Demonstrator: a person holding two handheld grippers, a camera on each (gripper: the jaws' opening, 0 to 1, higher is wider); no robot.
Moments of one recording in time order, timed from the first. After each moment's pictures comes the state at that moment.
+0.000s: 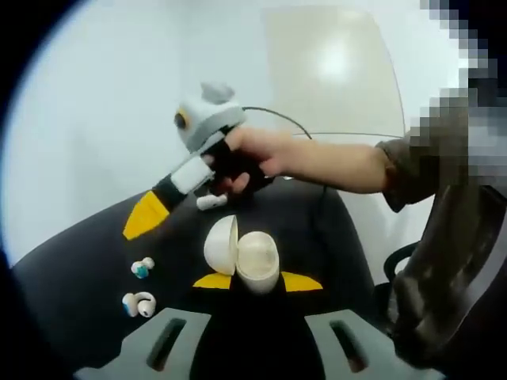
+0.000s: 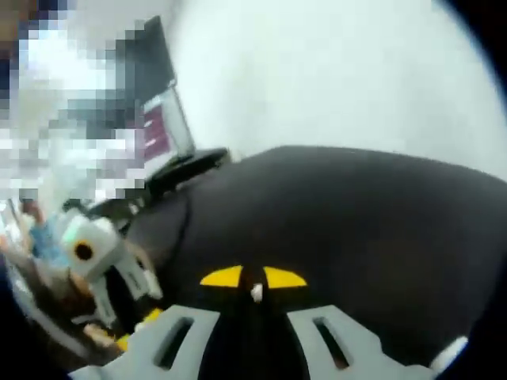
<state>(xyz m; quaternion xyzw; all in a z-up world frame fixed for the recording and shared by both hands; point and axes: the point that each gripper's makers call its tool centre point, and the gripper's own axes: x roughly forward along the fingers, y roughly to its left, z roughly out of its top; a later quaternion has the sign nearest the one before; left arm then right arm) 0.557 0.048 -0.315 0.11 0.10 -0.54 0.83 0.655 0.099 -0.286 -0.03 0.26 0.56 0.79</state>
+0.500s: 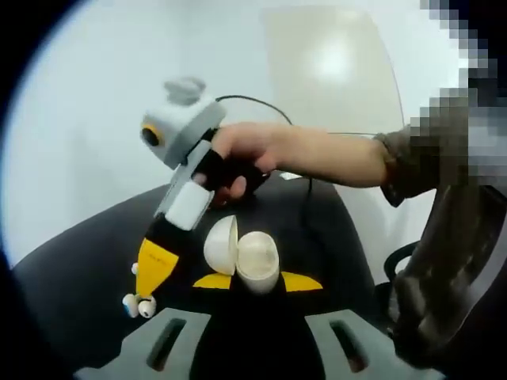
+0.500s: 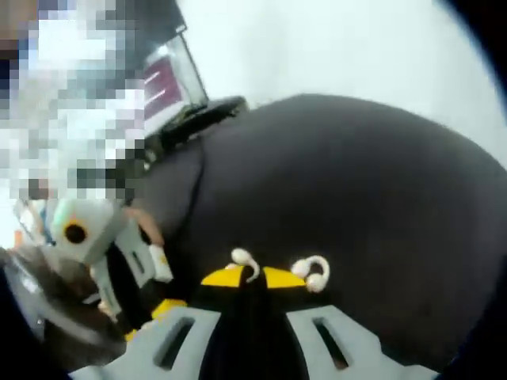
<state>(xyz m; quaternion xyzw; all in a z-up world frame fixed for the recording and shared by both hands) 0.558 0.049 -0.315 0.11 0.09 -0.54 0.83 0.634 0.119 -0.320 -0.07 0.35 0.56 0.74</state>
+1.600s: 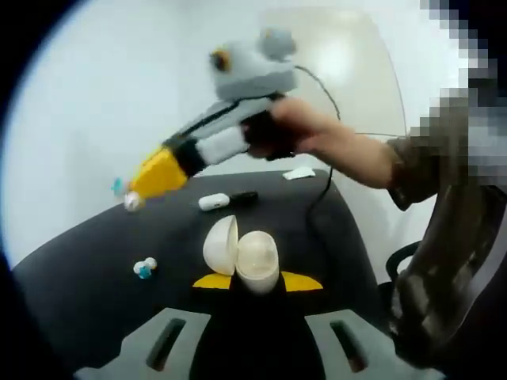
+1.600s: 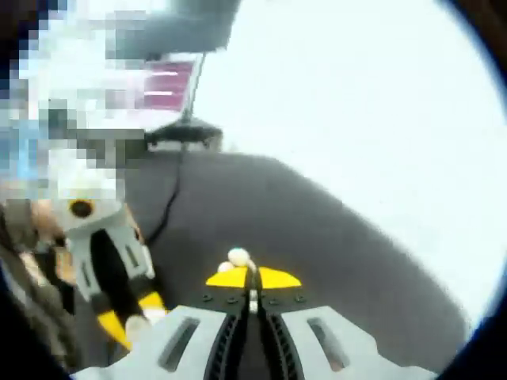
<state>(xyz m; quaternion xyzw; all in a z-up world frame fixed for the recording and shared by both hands) 0.560 0.051 -0.316 0.11 0.09 -0.54 0.83 0.638 0.073 -0.224 -0.28 0.05 0.45 0.85</state>
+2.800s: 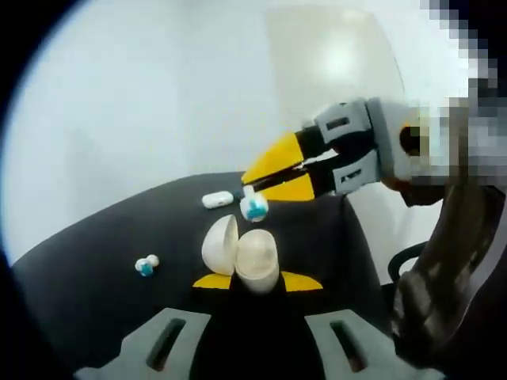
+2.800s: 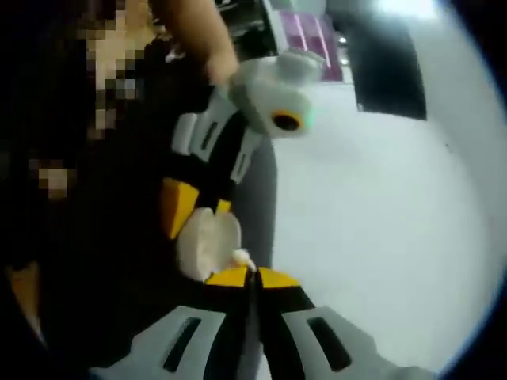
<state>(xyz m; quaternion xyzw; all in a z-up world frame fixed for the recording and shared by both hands) 0.564 0.054 -0.318 0.11 0.10 -0.53 0.84 0.563 0.043 -0.267 -0.69 -0.13 0.32 0.63</state>
